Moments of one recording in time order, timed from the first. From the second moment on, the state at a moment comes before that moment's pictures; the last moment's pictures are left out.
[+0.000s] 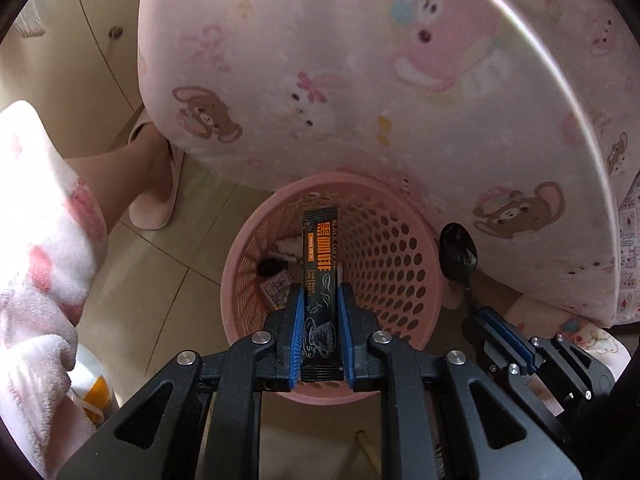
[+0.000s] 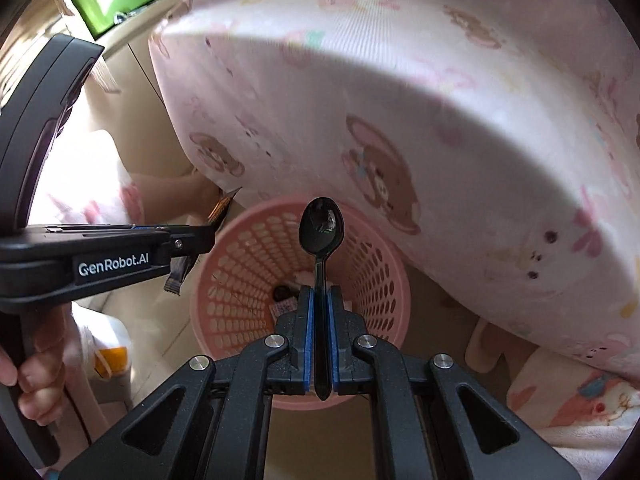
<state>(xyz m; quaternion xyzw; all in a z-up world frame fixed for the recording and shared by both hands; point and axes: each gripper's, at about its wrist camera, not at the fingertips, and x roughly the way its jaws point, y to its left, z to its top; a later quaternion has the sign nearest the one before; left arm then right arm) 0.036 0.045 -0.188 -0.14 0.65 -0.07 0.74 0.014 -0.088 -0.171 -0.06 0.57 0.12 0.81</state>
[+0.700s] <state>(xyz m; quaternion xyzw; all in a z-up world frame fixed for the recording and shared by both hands) 0.040 0.032 -0.235 -0.07 0.71 -0.03 0.70 0.022 -0.086 -0.208 -0.08 0.61 0.10 0.79</state>
